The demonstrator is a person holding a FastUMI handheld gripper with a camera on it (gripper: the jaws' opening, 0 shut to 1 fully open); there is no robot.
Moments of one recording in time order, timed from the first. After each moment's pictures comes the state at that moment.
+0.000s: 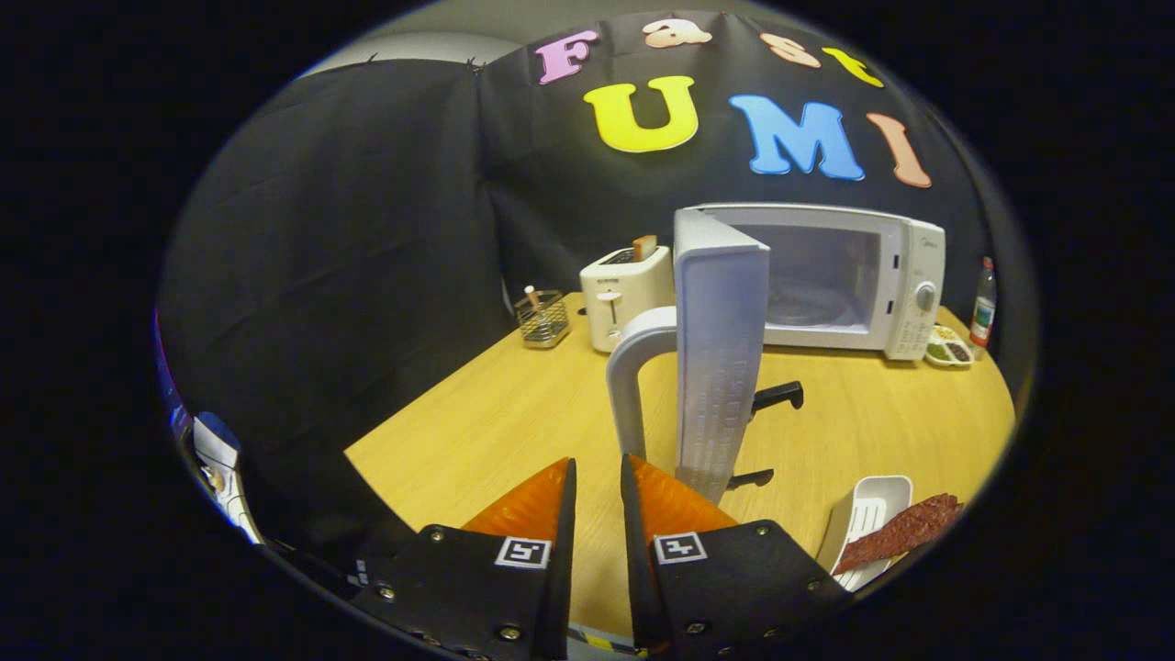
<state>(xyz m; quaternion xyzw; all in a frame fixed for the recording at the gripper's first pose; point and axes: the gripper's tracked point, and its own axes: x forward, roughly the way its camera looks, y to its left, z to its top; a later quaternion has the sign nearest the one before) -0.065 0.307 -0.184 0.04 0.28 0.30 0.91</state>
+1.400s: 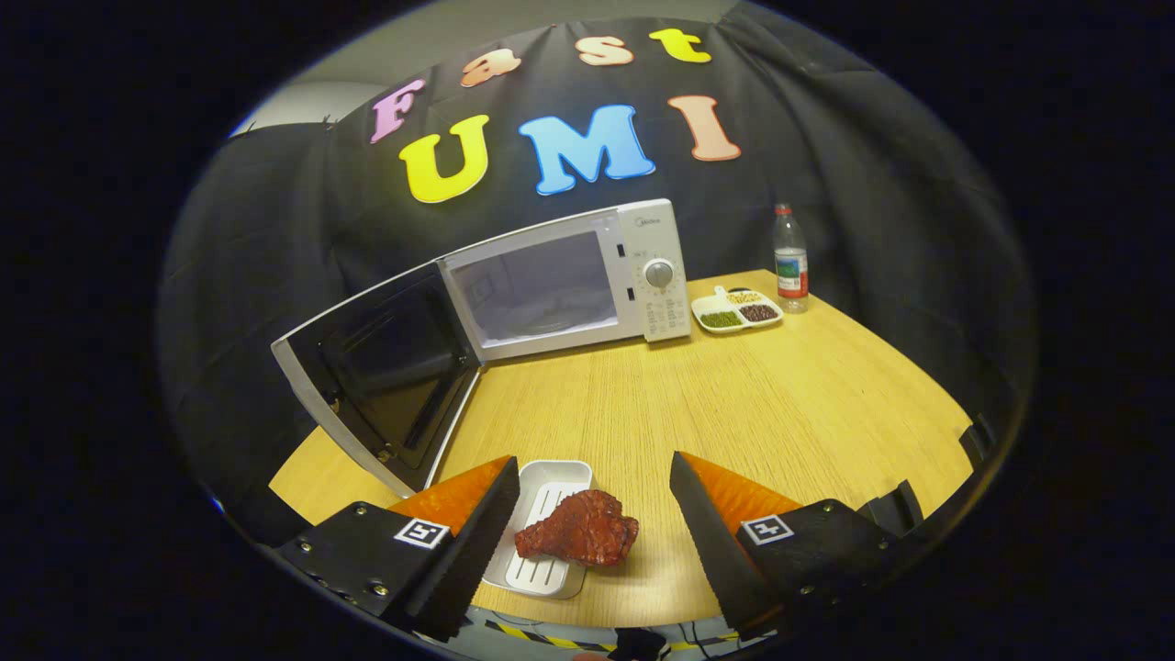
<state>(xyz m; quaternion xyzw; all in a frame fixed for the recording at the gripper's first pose) -0.041 0.017 -0.215 0.12 0.28 0.07 0.95</state>
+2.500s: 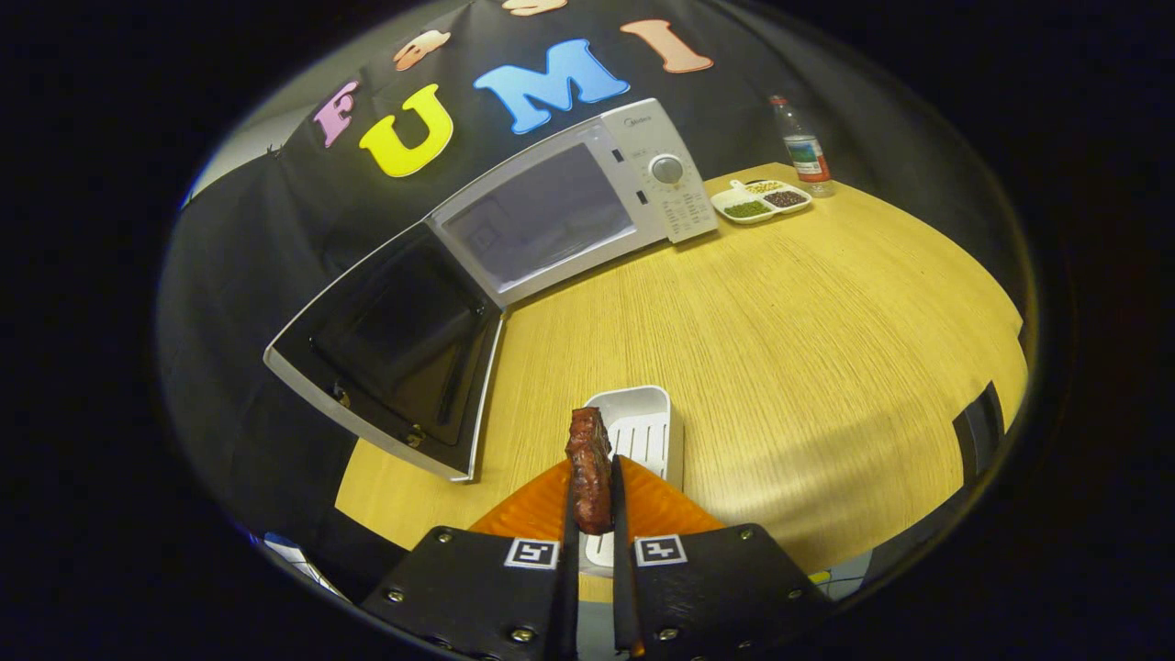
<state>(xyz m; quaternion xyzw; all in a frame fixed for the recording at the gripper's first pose) -0.047 0.069 -0.239 0.20 0.38 0.13 0.89</state>
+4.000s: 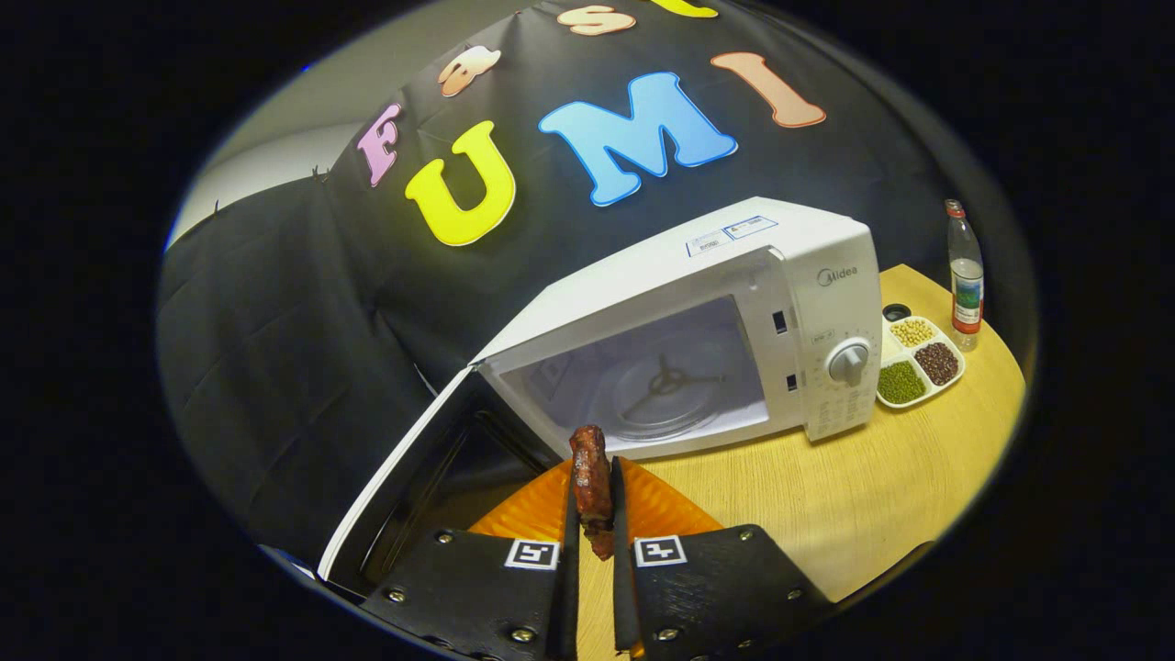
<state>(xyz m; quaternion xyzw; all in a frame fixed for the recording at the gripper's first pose) 0.201 0.127 -0.136 0.21 0.26 0.20 0.92</state>
